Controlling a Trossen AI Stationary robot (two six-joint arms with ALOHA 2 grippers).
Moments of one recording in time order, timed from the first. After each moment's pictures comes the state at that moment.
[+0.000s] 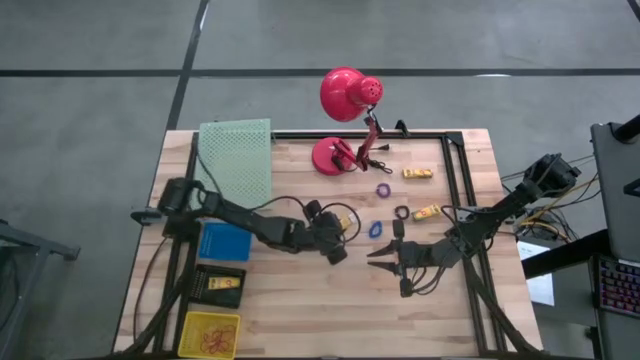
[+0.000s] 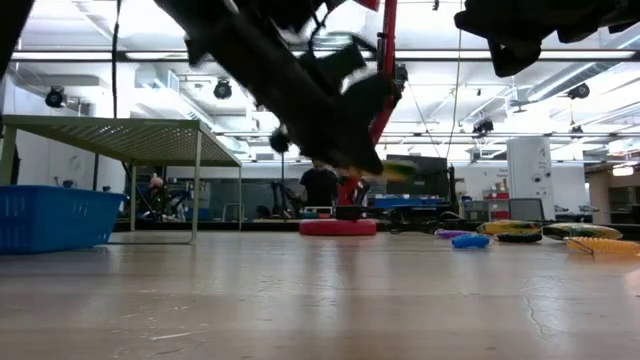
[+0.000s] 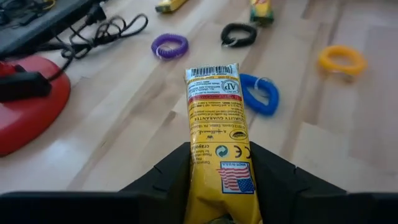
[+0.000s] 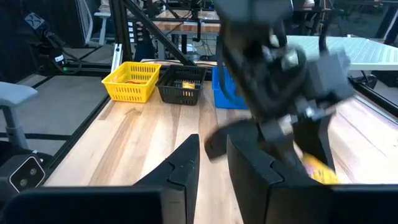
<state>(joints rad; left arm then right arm) -0.19 1.95 1.17 0.04 -0.57 -0.36 0.59 1.25 0.46 0.58 0.54 0.13</state>
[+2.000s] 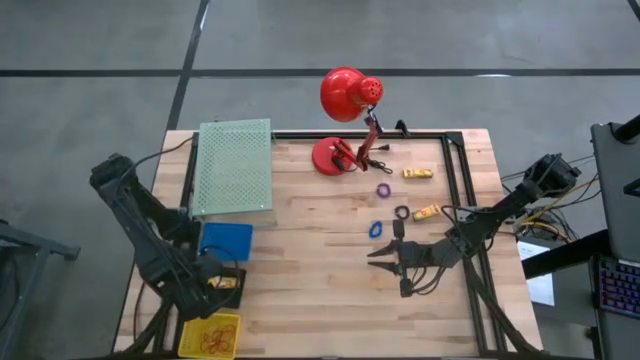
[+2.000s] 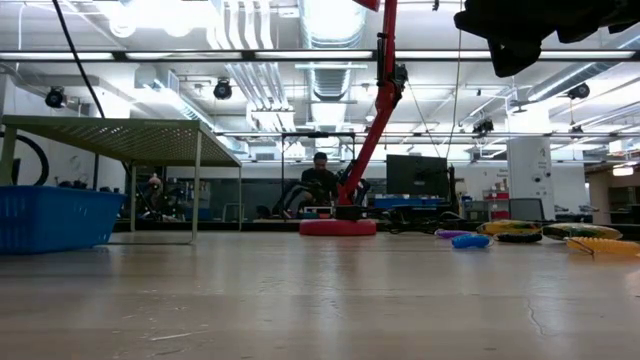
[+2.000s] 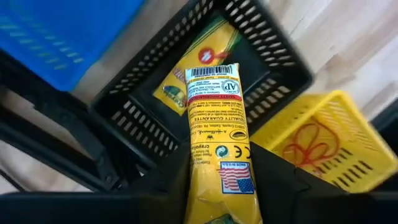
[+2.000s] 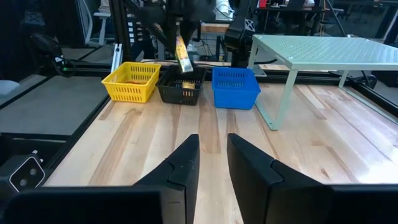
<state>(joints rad) -0.94 1.33 1.03 -1.20 0.02 -1.66 0.59 1.25 0.46 0.58 0.54 0.13</state>
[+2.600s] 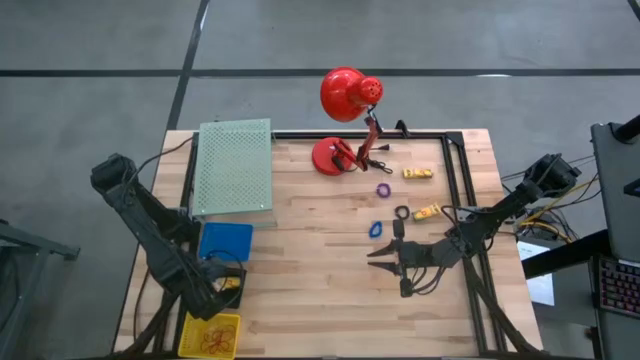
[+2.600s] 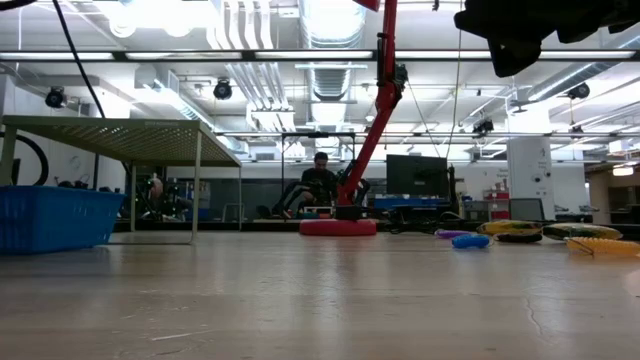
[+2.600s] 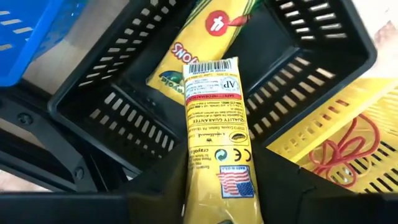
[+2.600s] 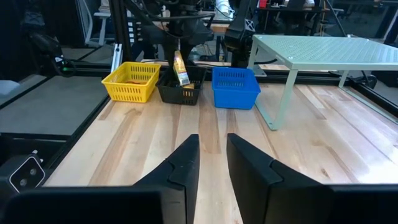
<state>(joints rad) -0.93 1.33 0.86 -1.01 0.13 -1.62 0.59 1.25 0.46 0.58 0.54 0.13</state>
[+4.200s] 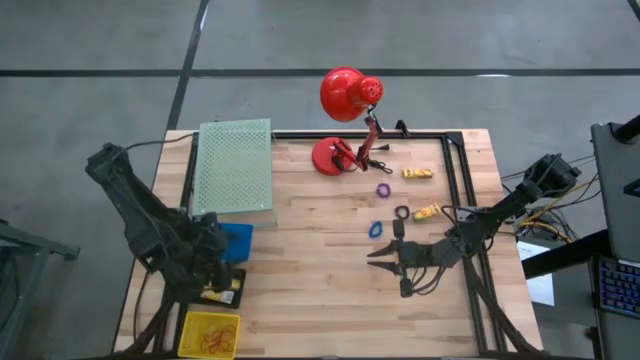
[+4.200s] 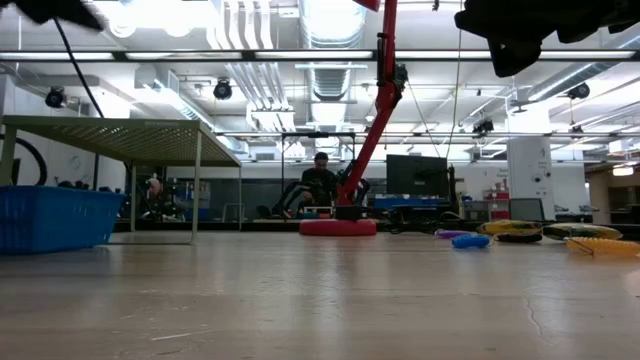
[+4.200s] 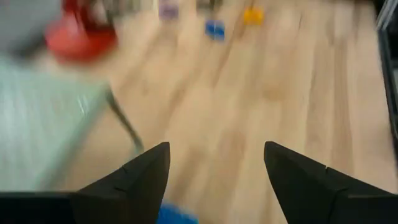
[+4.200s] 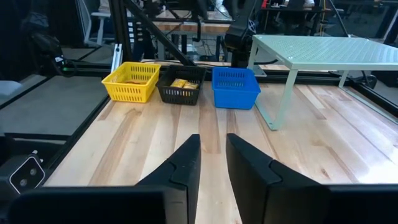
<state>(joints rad) -0.88 1.12 0.98 -1.01 -0.82 -1.04 0.59 1.25 0.46 0.58 0.54 0.13</state>
